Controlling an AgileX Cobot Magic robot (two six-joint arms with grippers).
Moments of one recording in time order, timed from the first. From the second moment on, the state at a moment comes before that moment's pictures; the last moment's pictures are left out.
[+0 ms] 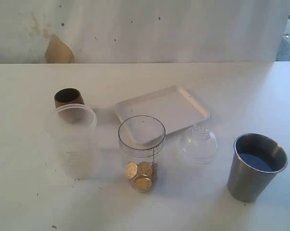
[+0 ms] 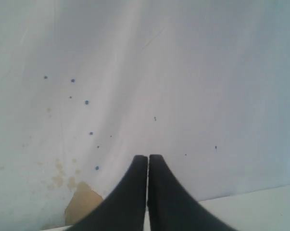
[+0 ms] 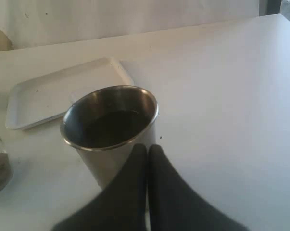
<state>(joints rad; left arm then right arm) -0.02 0.98 -0.90 1.39 -0.26 -1.41 0.04 0.01 -0.01 -0.05 0.34 0.24</state>
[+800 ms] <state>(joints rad) -0.02 0.08 -0.48 1.39 -0.34 -1.55 0.04 0.01 -0.01 -0.05 0.34 0.24</state>
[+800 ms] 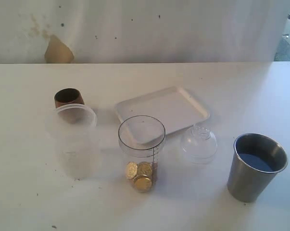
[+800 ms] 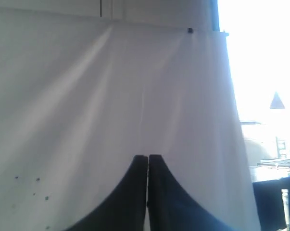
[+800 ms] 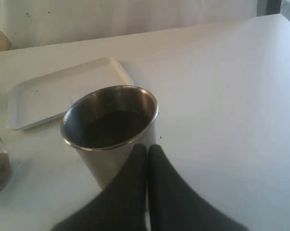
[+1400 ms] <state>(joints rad) -0.02 0.06 -0.42 0.96 -0.49 -1.45 0.04 0.01 -0.01 -0.05 0.34 0.24</state>
